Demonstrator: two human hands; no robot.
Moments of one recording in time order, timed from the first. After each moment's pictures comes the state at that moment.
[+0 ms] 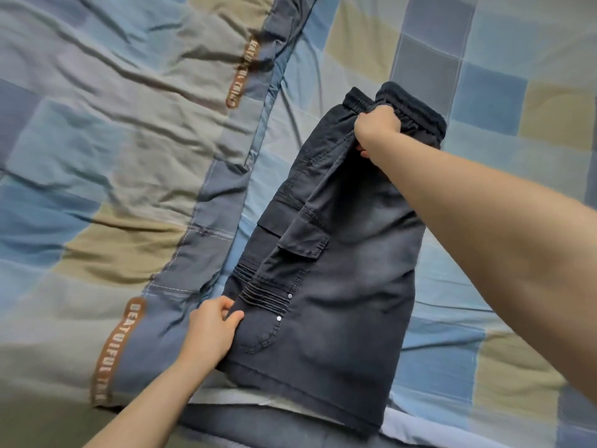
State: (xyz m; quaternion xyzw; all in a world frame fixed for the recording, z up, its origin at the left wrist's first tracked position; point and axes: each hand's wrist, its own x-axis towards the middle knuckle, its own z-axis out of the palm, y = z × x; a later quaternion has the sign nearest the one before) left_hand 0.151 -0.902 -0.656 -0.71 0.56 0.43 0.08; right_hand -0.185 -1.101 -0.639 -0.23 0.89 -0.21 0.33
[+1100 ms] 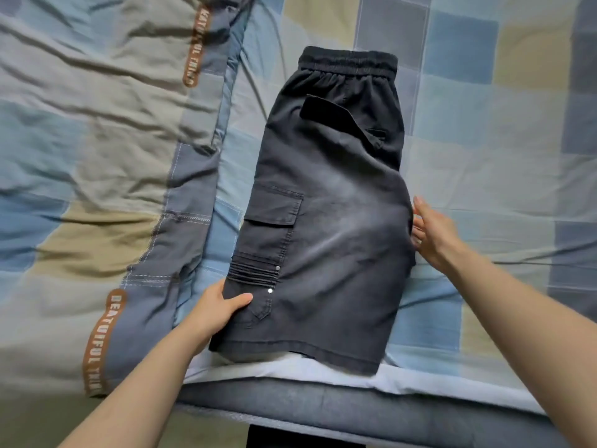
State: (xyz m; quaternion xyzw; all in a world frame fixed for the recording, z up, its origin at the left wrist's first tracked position) left_hand 0.138 -0.894 -0.677 -0.65 0.41 0.64 0.04; right_hand -0.240 -0.833 -0.681 0.05 0.77 -0.41 0.49
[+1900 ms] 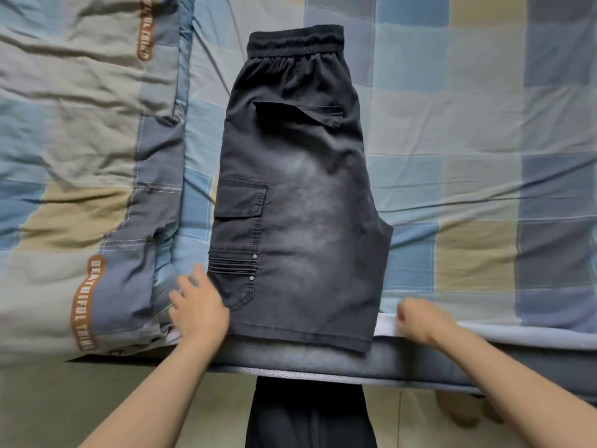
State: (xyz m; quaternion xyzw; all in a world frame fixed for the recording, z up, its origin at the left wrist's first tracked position) left_hand 0.137 -0.808 -0.671 -0.68 0.66 0.19 0.26; right_hand -0.172 -0.616 -0.680 -0.36 0.74 0.25 0.50
